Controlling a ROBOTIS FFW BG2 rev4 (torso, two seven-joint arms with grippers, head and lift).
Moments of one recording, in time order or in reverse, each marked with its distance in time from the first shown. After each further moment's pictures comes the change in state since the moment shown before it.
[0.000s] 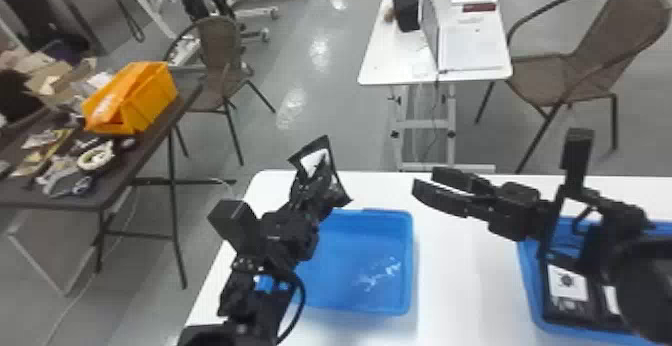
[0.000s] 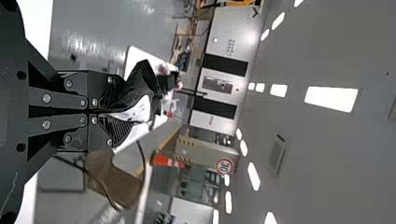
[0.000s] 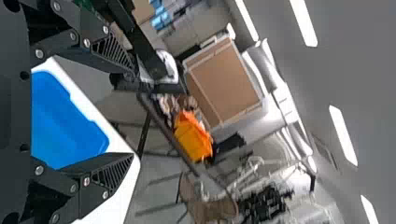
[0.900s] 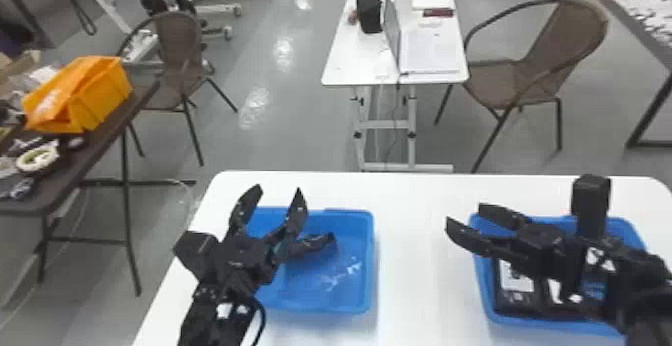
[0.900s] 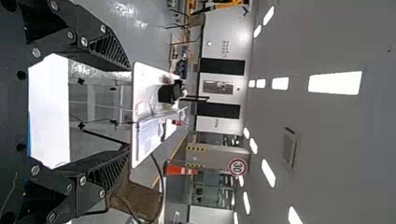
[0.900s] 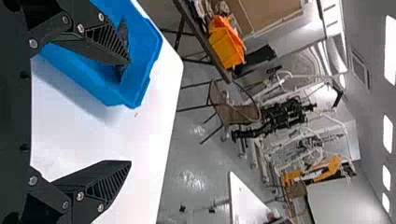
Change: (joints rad) left arm 0.001 0.000 0.002 0.151 -0.025 -0.184 -0.027; right arm 0.199 -0.009 -0.199 -0.131 0.279 0.012 -0.140
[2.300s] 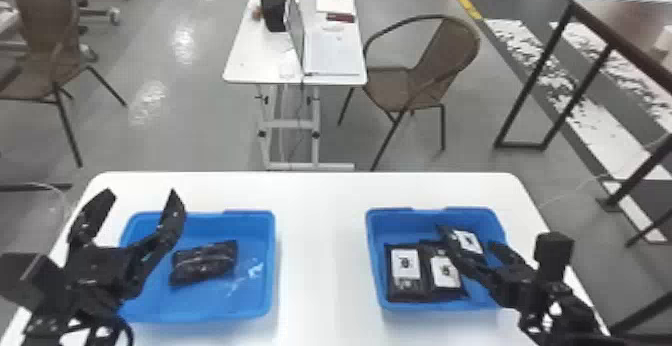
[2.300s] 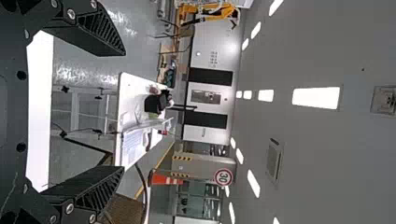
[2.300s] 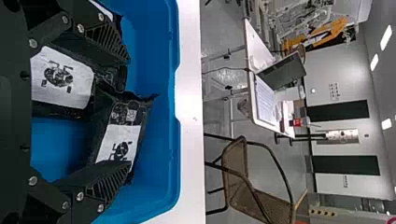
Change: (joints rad) left arm 0.034 0.000 0.030 -0.050 0.042 -0.019 0.006; right arm 0.000 -0.013 -0.303 0.425 0.121 -0.385 -0.197
